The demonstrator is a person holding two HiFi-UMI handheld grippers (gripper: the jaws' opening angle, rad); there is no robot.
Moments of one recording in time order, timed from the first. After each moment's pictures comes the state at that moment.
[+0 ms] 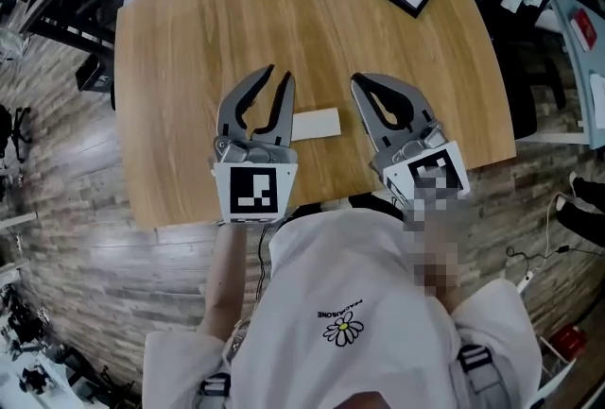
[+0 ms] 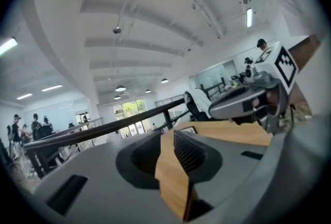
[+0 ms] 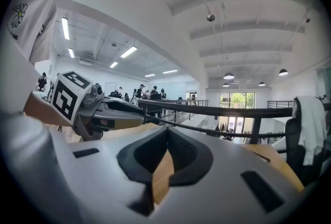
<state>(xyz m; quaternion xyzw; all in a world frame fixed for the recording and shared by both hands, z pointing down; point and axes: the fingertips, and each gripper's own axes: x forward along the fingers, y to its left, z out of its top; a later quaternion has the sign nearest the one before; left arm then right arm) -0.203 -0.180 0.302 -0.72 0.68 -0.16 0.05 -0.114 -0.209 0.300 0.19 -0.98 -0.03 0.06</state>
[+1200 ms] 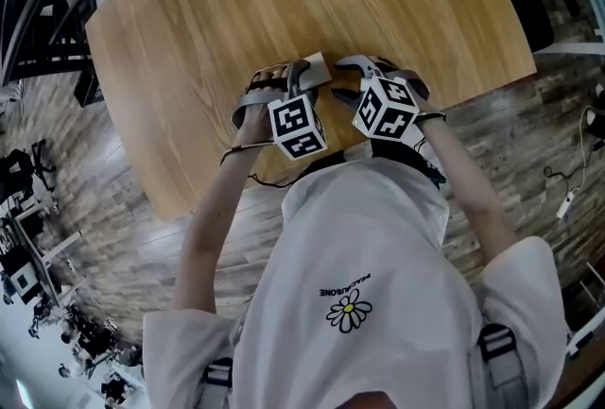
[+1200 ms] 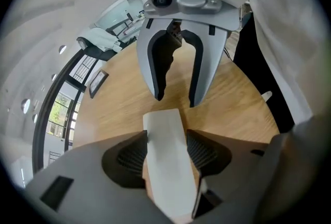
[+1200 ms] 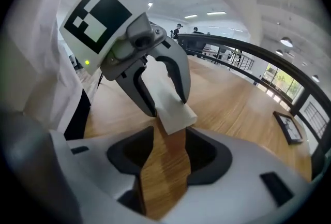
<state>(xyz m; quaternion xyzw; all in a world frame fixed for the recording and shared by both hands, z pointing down) -0.108 -0.145 0.590 -0.75 0.25 -0.61 0.02 -0.079 -0.135 0.587 -0.03 -0.91 -0.05 0.41</state>
